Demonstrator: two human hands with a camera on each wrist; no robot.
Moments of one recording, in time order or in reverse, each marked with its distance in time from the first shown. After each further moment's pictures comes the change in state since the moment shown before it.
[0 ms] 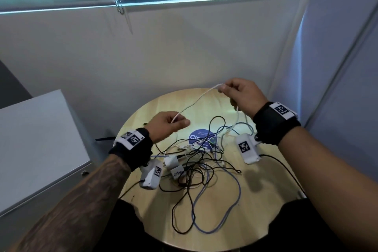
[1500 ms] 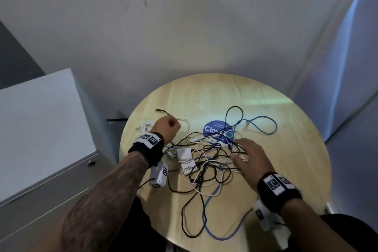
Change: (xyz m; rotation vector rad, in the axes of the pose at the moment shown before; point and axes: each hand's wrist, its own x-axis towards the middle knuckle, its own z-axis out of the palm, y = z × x) left_hand 0.046 -0.132 0.008 0.290 0.258 -0.303; right_hand -0.096 0.174 0.079 -0.537 -0.188 0.168
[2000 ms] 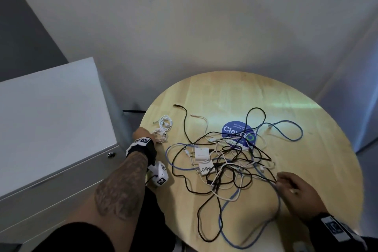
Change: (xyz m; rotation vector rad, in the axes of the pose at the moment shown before) left_hand 0.016 -0.126 -0.030 0.144 0.157 -0.565; right_hand -0.048 0.065 0.001 0.325 -0.015 0.222
